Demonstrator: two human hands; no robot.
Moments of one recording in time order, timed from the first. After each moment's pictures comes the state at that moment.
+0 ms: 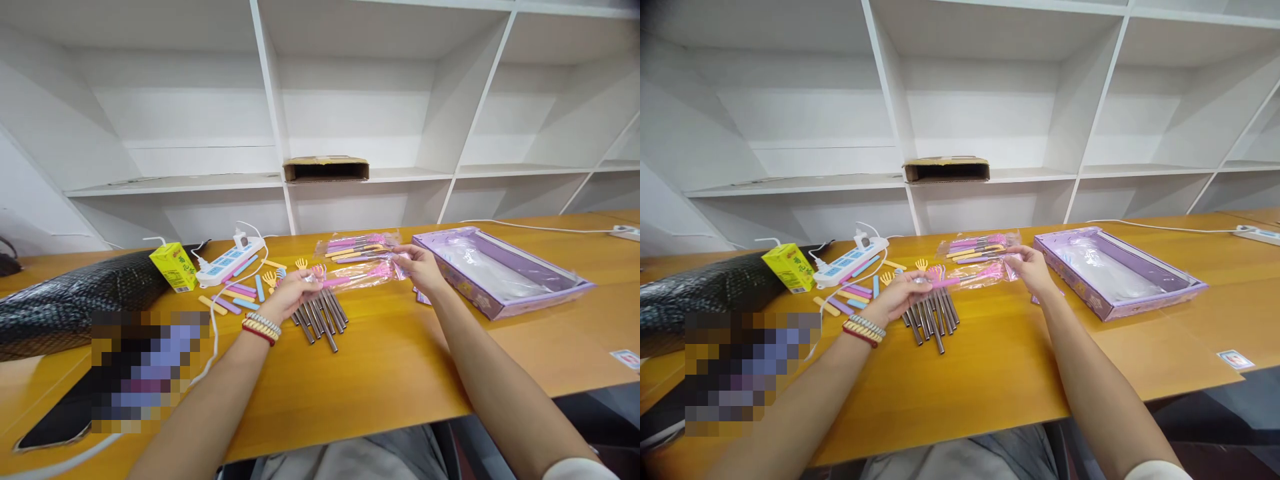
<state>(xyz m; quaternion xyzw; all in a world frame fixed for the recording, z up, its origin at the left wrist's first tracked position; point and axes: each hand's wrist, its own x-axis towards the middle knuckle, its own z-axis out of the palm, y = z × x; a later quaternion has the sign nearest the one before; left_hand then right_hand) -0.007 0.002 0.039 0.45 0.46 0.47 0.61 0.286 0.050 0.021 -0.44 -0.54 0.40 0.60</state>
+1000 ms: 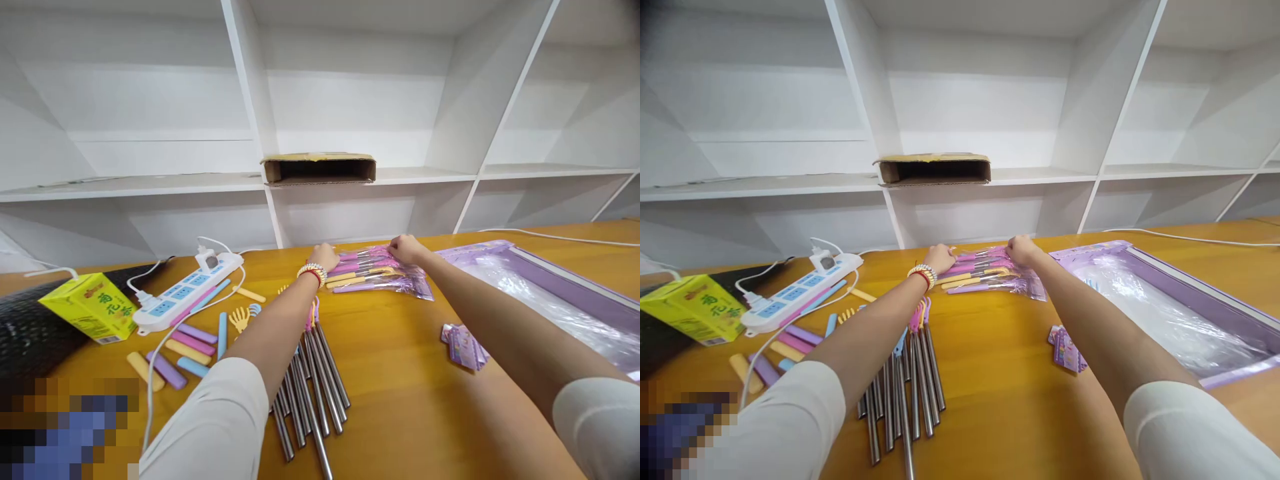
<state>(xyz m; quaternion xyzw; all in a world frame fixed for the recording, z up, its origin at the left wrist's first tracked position) 0.055 0.234 0.014 0.68 0.66 0.27 0.14 0.306 0.246 0.026 -0.64 -0.76 -0.02 0.12</state>
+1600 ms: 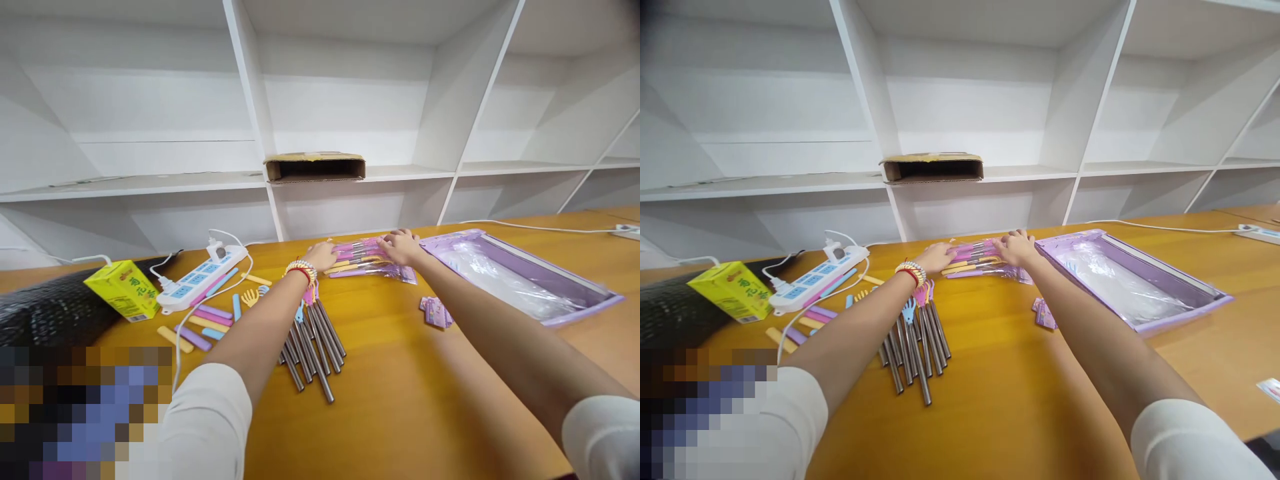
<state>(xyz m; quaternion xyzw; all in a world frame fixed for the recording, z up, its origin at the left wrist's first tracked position) 0.048 0.171 0.040 0.83 0.54 0.14 0.04 0.290 0.157 0.044 -0.65 -0.73 -0.02 0.18</state>
